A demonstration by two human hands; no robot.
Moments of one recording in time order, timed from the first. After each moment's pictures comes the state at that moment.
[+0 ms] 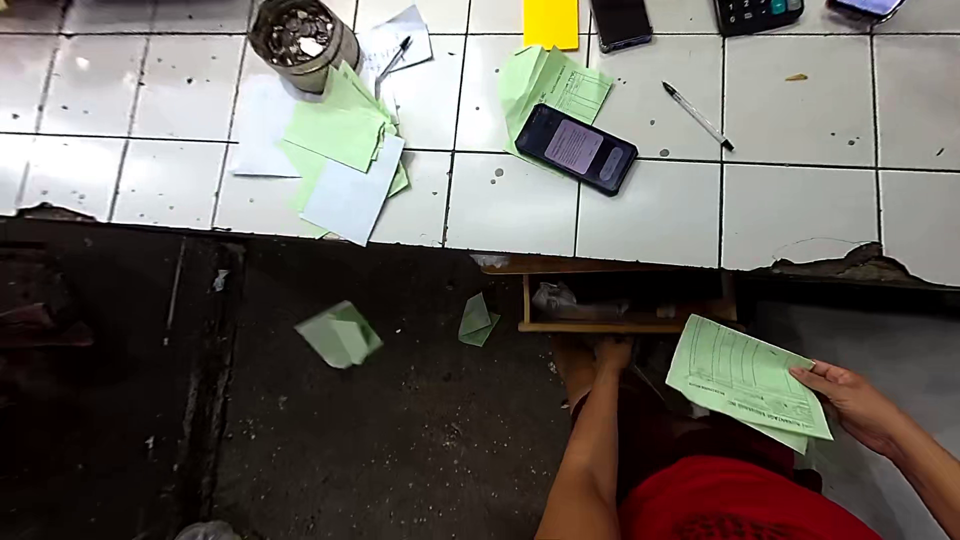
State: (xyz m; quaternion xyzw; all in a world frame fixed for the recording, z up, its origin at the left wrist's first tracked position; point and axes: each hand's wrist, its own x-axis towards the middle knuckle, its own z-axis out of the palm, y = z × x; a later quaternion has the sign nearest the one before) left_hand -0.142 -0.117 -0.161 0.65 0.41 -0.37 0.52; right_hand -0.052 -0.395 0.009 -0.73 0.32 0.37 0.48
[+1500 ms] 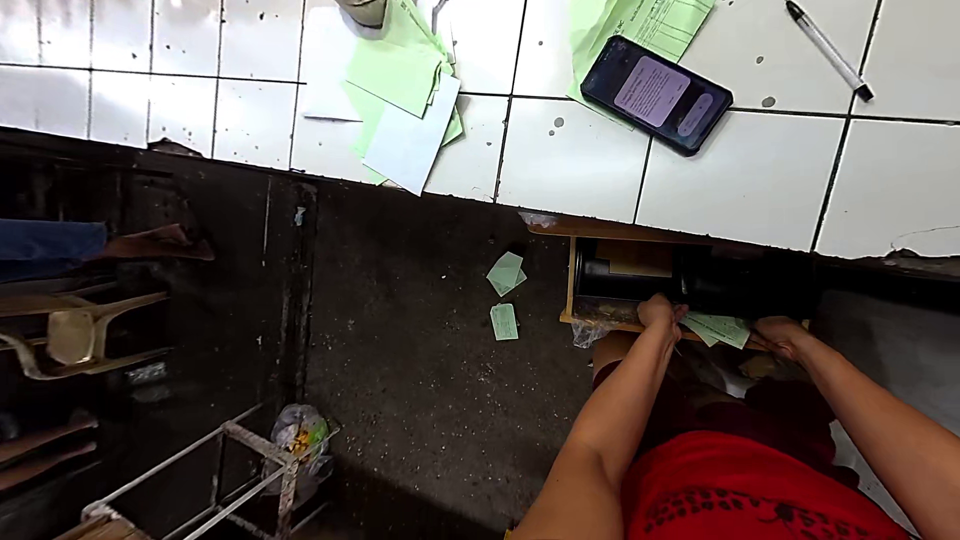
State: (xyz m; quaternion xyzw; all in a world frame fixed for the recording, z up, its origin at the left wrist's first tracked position) left_hand -0.080 -0.110 -0.076 0.20 0.71 -0.10 0.66; right_hand -0.026 -0.286 -0.113 -0.75 0.34 0.53 0.23
